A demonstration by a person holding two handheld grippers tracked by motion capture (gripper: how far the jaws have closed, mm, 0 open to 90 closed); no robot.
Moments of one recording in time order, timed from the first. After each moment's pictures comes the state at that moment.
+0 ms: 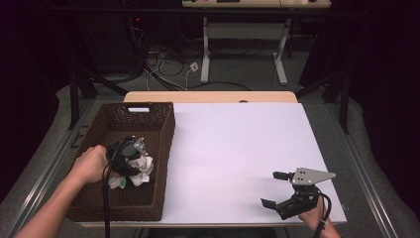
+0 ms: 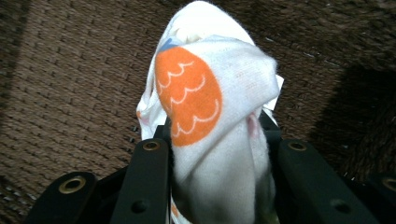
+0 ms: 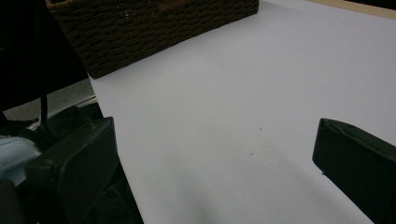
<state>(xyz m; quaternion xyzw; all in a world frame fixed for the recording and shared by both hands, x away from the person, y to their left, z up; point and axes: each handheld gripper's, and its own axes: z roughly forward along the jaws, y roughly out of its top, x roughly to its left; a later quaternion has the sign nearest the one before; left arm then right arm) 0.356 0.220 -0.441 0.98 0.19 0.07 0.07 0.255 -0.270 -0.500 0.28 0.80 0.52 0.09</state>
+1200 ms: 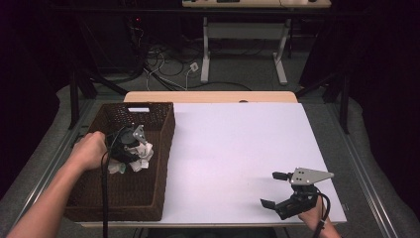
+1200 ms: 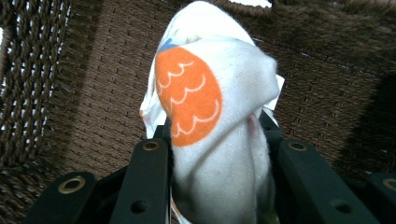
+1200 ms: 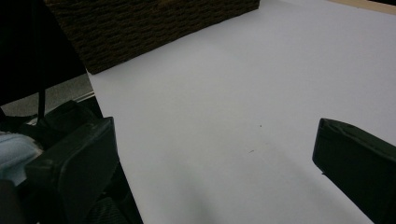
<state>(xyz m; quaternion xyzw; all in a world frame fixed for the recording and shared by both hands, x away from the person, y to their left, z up) 0.375 0.216 -0.414 0.98 0.16 0.12 0.06 0.256 -0.269 -0.501 0.28 0.81 0.51 0.09</state>
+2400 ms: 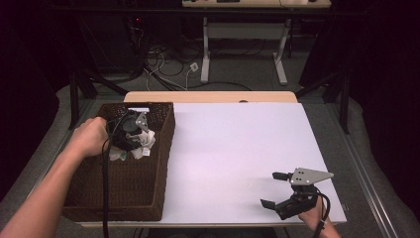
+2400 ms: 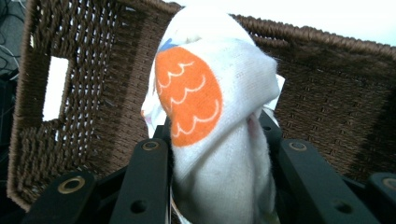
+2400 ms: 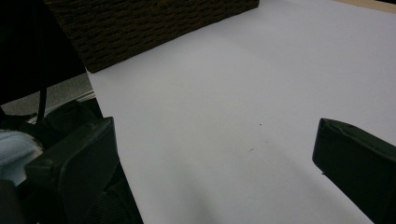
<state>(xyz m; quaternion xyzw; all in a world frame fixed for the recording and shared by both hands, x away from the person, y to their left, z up) 0.387 0.203 -0.378 0.98 0.14 0.15 0.06 0.256 -0.269 -0.501 0.28 0.81 0.51 0.09</state>
